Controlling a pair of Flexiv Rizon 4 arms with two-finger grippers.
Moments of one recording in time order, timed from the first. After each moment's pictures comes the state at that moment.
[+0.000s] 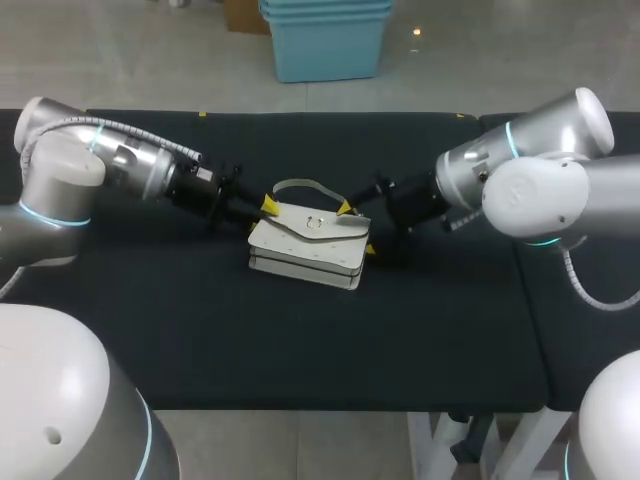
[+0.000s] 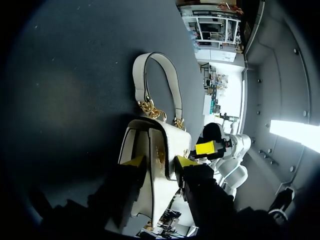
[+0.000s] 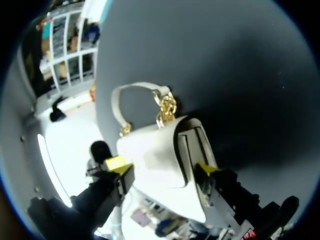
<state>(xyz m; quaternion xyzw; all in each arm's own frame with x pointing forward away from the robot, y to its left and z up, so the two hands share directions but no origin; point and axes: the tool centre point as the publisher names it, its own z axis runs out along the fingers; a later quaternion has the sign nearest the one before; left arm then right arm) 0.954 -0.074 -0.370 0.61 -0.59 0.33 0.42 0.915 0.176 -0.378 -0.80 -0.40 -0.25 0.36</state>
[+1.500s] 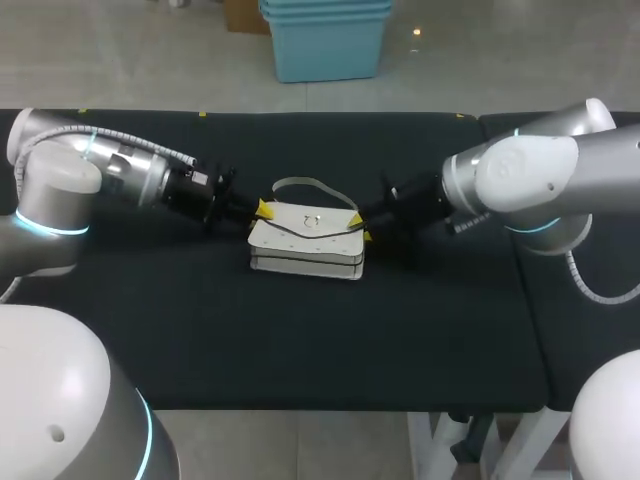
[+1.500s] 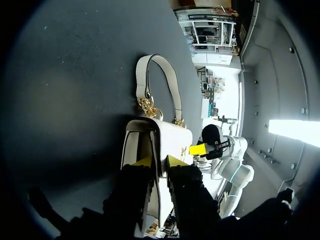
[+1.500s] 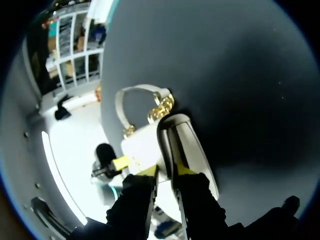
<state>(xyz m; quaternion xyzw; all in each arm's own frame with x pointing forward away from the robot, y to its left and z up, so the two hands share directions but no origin) 0.954 -0.070 -0.371 0.61 -0.58 0.36 0.40 0.920 0.169 -0.375 -0.79 -0.41 -0.28 0.36</state>
